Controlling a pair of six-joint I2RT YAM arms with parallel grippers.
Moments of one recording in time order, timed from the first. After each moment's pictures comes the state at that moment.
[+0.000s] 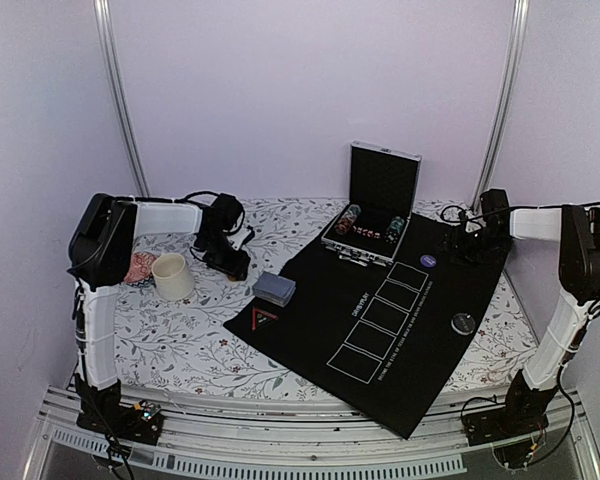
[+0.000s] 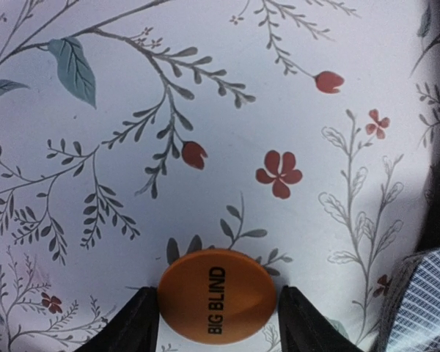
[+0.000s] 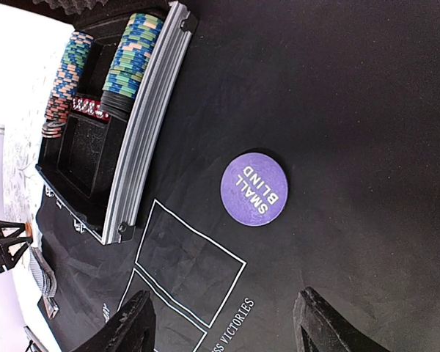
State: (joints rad) left arm -0.43 2.17 1.57 -0.65 -0.01 0.05; right arm -0.02 1.80 1.18 -0.38 -0.44 0.32
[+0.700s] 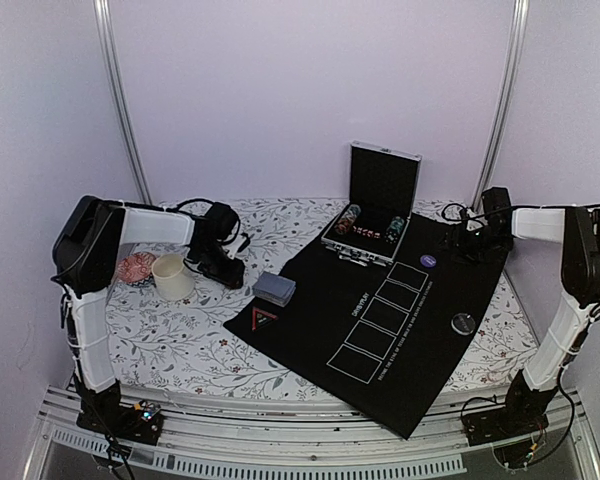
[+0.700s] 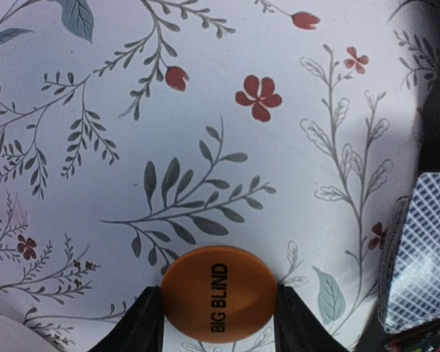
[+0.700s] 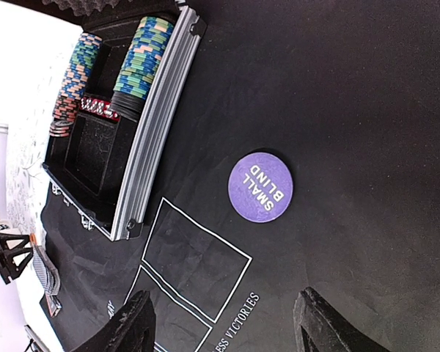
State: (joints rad) left arm -0.45 2.05 1.38 -0.55 -0.02 0.01; right arm -0.02 1.78 1.17 -0.38 -0.44 0.32
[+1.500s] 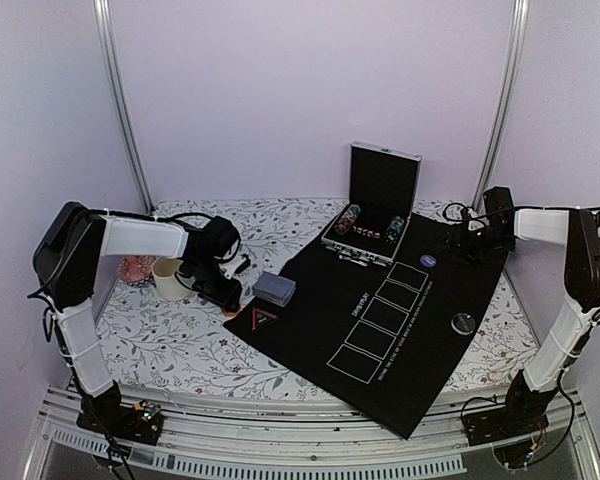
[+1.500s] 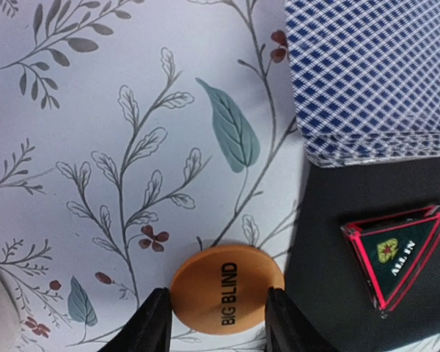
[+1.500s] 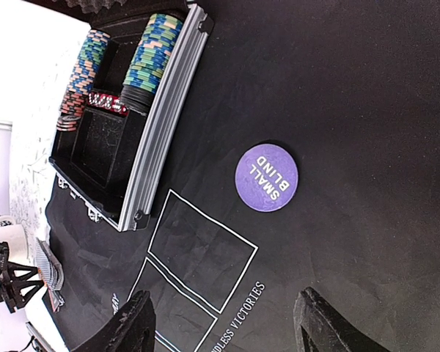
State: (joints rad) left arm -0.54 1.89 1.20 -0.65 0.04 -0.04; right arm -0.02 1.74 1.15 -0.39 -0.45 0.32
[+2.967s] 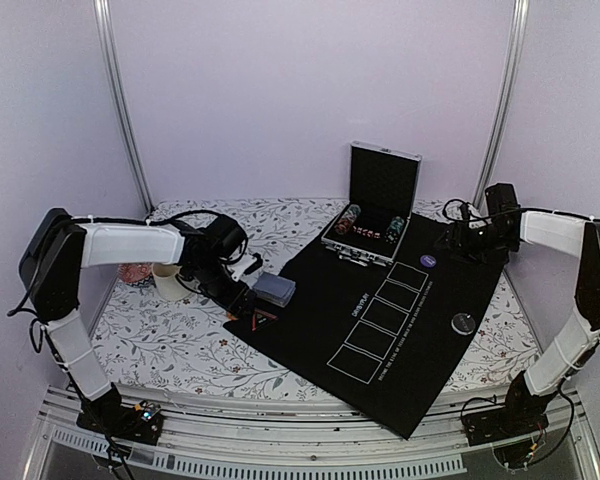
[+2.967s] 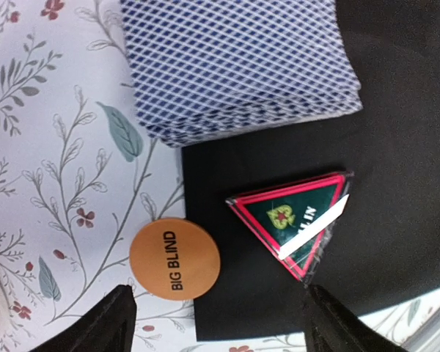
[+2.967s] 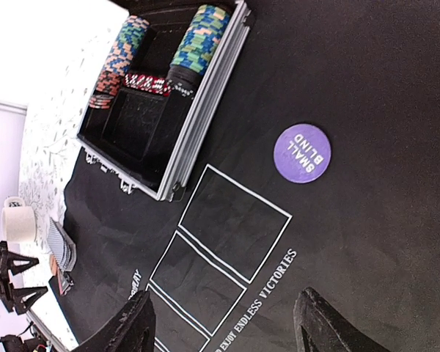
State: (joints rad) left arm -0.64 1.78 1.16 -0.65 0.07 -0.02; right arm 0.02 1.61 1.10 -0.42 -0.45 0.32
